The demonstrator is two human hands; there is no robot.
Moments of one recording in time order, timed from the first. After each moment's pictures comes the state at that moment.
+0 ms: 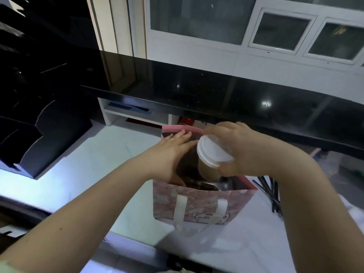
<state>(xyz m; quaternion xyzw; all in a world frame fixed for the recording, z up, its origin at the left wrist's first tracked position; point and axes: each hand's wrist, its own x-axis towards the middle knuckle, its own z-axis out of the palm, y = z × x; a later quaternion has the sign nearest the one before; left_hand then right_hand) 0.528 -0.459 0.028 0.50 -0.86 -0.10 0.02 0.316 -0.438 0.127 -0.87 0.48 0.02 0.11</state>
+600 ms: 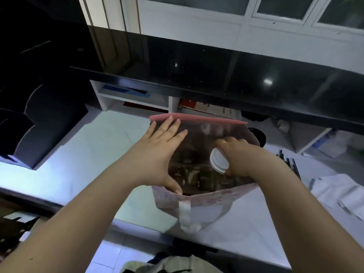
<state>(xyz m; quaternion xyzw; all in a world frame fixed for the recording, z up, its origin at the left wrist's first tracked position) 0.548 -0.430 0.024 0.54 -0.84 -0.06 -0.04 0.315 -0.465 0.033 -0.81 0.56 0.17 0.10</state>
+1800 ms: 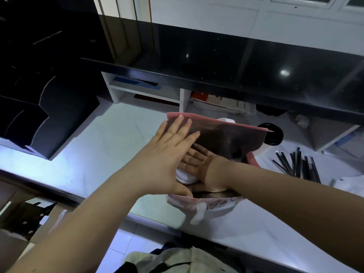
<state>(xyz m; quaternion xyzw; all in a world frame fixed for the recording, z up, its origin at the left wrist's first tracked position) 0.552 -0.412 0.019 0.52 -0.85 -0.06 0.00 0.376 -0.477 -0.045 -0.94 0.23 0.23 0.03</state>
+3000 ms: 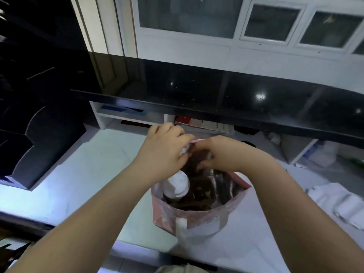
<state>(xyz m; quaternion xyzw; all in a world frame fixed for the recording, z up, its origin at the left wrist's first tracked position) 0.519 -0.449 0.048 0.53 -0.83 0.08 0.14 0.337 -0.473 0.077 -0.86 0.47 0.05 0.18</state>
